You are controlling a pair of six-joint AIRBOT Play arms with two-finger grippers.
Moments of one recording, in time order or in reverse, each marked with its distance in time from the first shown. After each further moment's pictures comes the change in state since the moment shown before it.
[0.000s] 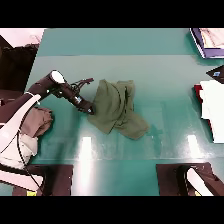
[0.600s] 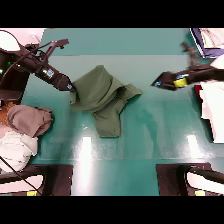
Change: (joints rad) left arm 0.110 0.223 0.296 0.067 -0.213 -0.069; right arm 0.389 -0.491 0.000 0.117 -0.103 -0.024
